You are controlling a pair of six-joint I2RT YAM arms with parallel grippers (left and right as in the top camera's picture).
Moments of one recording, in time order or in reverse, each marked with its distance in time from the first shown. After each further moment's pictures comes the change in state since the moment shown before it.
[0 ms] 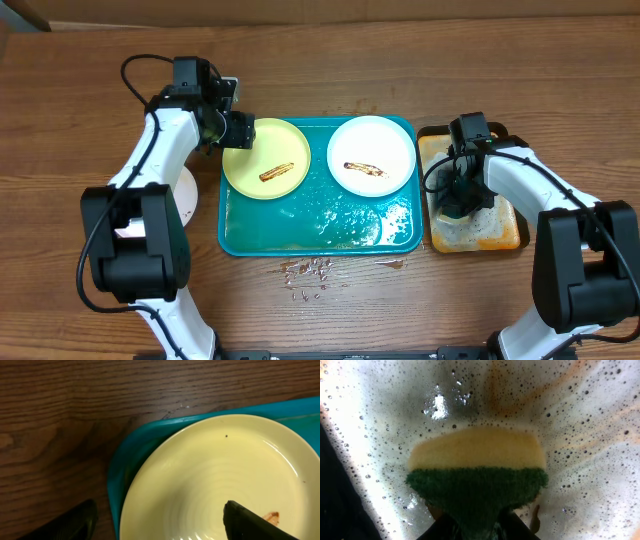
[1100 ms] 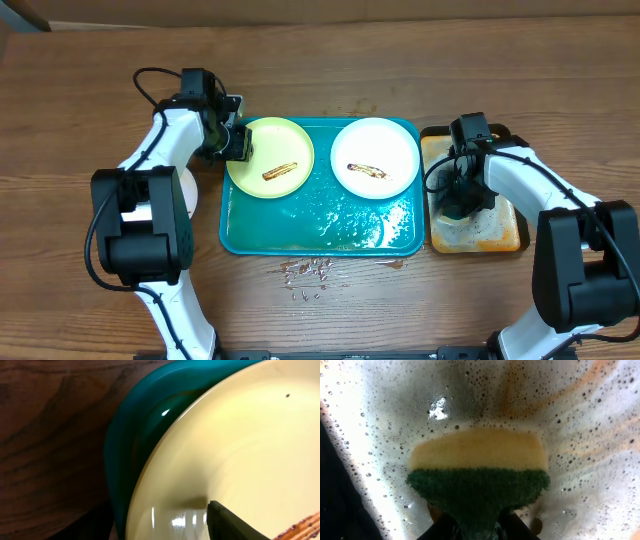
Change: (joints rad) left arm 0.003 0.094 0.000 -0.042 -0.002 0.026; right arm -0.001 0.002 0.001 -0.005 -0.007 0.000
